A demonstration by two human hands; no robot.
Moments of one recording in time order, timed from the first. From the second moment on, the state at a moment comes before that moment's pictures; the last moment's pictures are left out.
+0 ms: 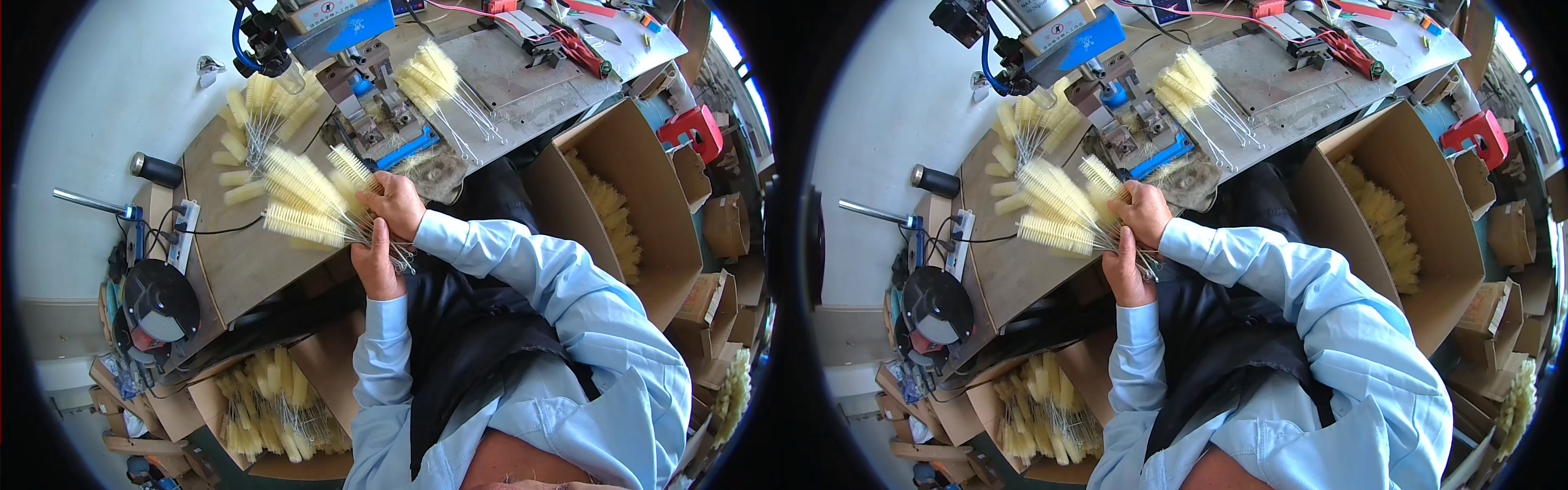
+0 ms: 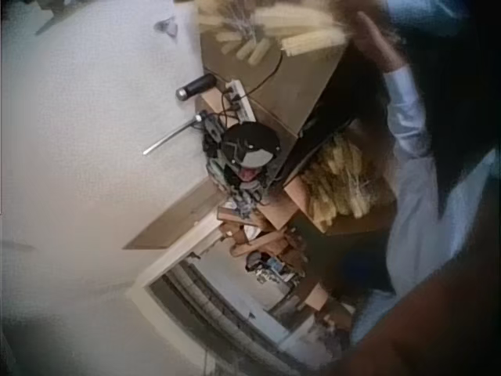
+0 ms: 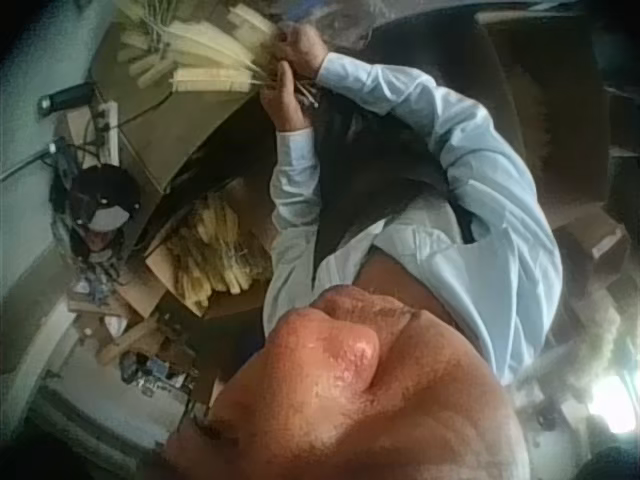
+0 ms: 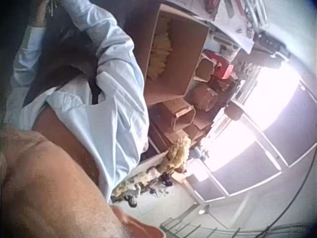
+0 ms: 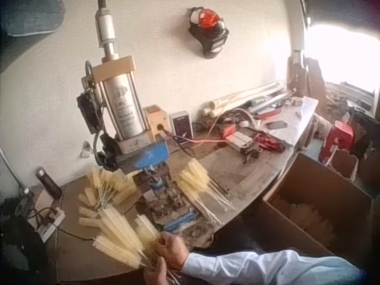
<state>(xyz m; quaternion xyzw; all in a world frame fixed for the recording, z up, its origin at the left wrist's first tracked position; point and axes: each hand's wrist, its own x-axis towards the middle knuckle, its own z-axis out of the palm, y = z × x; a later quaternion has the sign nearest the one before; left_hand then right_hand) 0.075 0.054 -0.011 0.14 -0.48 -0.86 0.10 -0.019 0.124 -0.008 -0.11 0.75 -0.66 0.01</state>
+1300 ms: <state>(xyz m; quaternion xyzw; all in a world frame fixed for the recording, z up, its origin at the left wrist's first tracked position) 0.000 -0.021 -0.034 0.15 -0.49 -0.82 0.26 -0.098 0.098 0.053 0.10 0.32 -0.84 0.42</state>
